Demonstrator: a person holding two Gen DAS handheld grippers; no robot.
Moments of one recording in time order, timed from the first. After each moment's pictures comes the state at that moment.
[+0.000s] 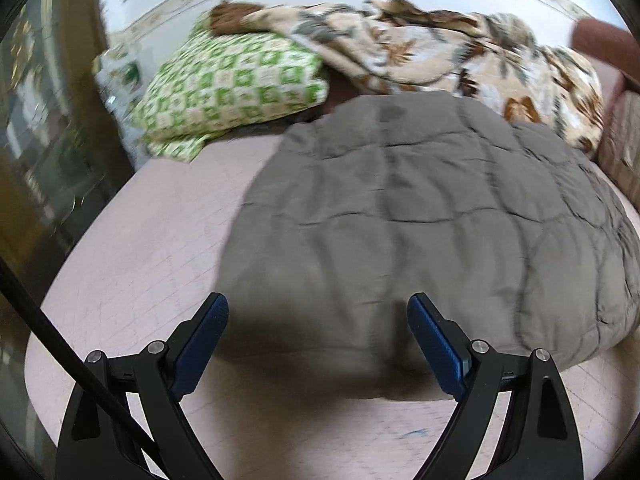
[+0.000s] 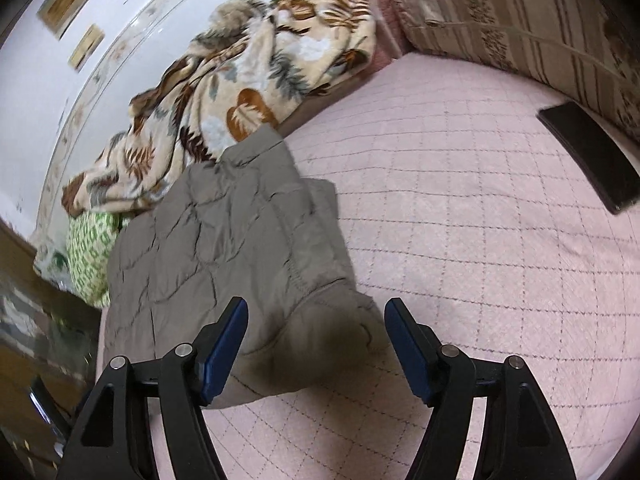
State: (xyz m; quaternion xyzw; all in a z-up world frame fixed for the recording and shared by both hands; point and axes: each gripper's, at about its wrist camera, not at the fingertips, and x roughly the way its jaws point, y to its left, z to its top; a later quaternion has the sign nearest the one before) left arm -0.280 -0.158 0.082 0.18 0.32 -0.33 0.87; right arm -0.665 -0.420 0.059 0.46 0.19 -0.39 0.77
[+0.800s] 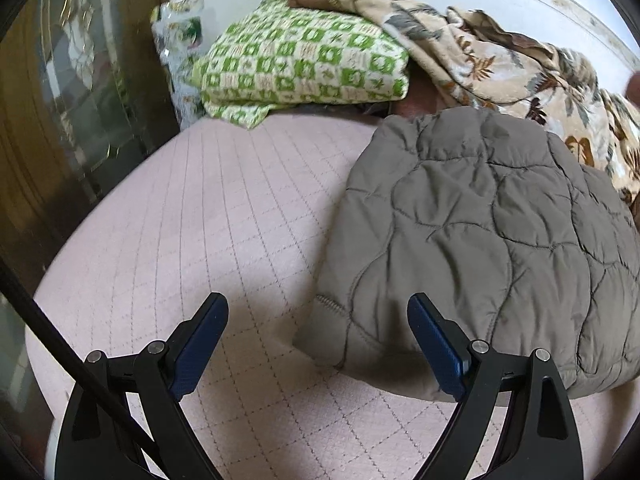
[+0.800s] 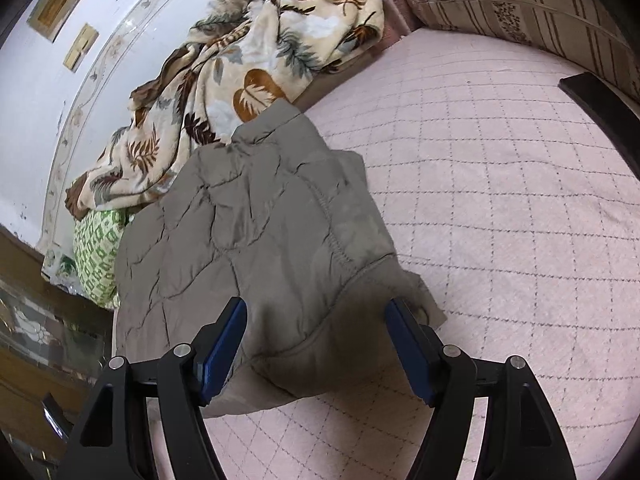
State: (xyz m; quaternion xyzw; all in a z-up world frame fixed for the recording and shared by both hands) left arm -0.232 -0.115 0.081 0.14 0.34 -0.27 0.89; right arm -0.626 -0.415 0.049 0.49 0.20 -0.37 0.77
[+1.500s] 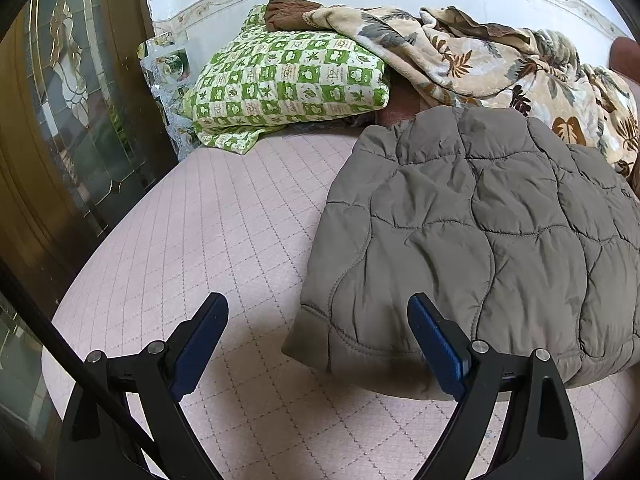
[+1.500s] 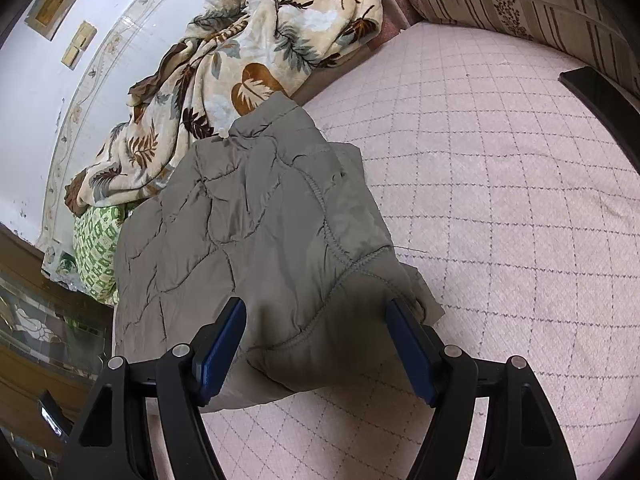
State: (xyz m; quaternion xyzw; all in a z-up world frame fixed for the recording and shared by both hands) left arm -0.249 -0.126 0.083 0.17 0.30 -0.28 0.90; right arm -0.629 -0.416 0.044 0.49 0.20 -0.36 0.76
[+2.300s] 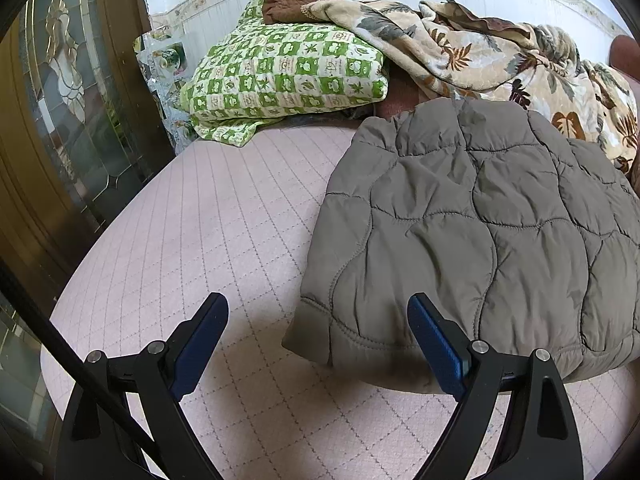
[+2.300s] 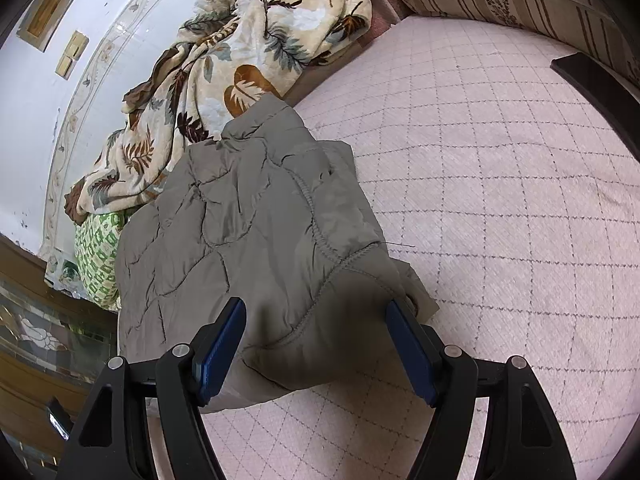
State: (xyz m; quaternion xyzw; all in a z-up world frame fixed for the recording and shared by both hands) left arm -0.246 -0.124 0.078 0.18 0.31 -0.28 0.89; right arm -0.637 -0.418 0.039 0.51 0.20 -0.36 0.76
